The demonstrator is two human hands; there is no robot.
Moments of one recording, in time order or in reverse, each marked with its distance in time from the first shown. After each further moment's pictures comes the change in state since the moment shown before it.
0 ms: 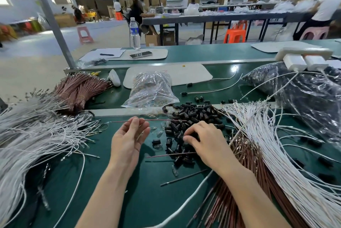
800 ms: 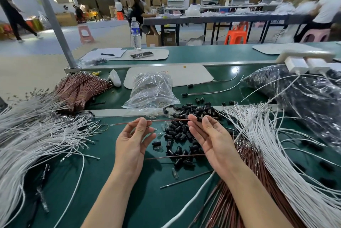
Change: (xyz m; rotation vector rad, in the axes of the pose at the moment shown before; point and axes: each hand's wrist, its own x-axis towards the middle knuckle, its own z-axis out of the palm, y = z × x) left_hand -0.013 -0.008 0.005 0.019 -0.085 0.068; right_hand 0.000 -0.015 -0.014 1.815 0.133 0.415
